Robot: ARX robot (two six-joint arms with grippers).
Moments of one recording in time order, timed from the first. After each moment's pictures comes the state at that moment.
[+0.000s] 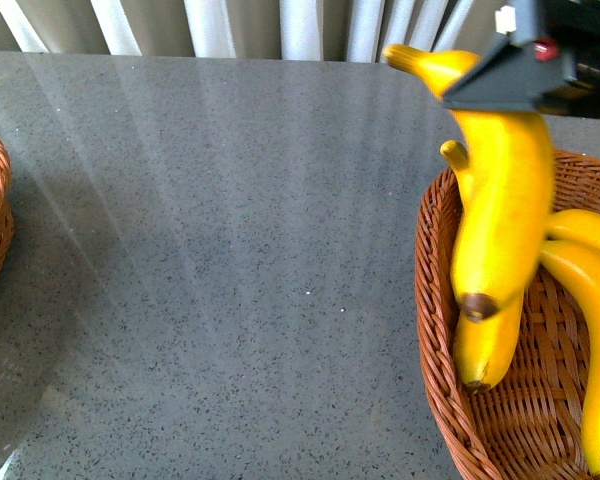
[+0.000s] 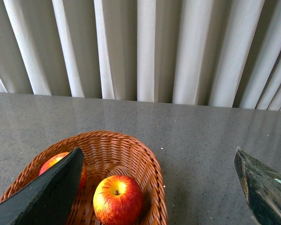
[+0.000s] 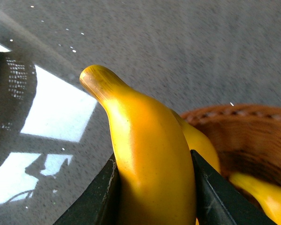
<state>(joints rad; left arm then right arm) 0.00 0.02 0.01 0.00 0.00 -0.01 0.09 1.57 0.84 -0.04 -0.42 -0.02</state>
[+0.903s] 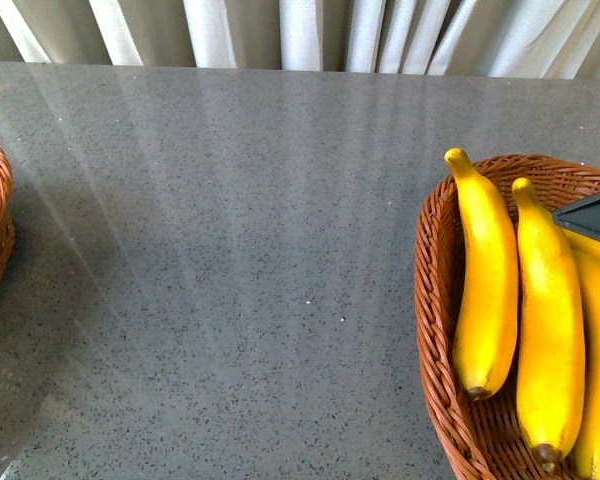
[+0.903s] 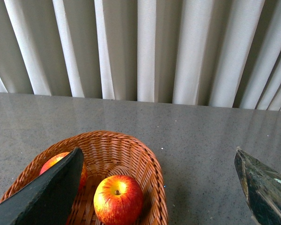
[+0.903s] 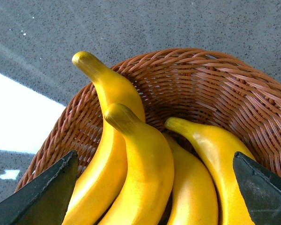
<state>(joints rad) 0.00 0.02 0.01 0.00 0.00 -0.01 -0.01 1.50 0.63 0.13 -0.39 -0.11</state>
